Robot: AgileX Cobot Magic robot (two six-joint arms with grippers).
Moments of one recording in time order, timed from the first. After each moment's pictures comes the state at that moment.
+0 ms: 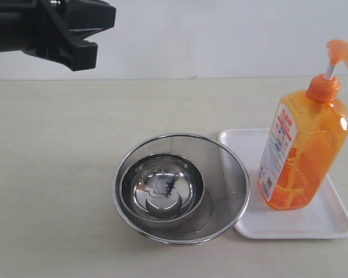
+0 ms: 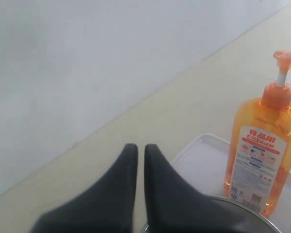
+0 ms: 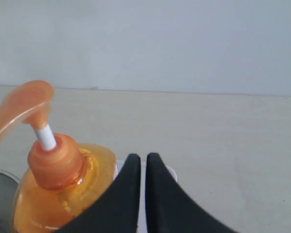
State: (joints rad) left arm -0.50 1.16 -0.88 1.75 -0.22 -1.56; right arm -0.26 0.82 -0.50 -1.75 -0.46 1.70
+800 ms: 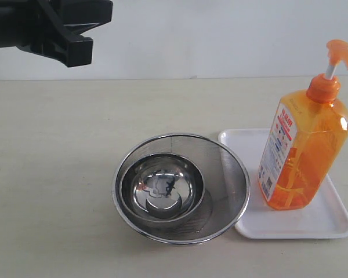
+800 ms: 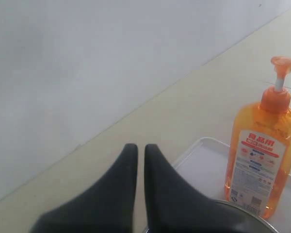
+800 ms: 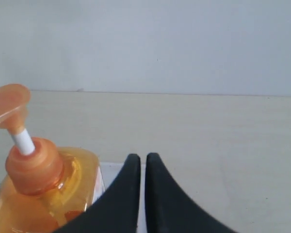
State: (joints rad) left arm -0.50 1.15 -0.88 1.75 -0.22 -1.56; right arm -0.26 0.82 -0.50 -1.75 -0.41 1.70
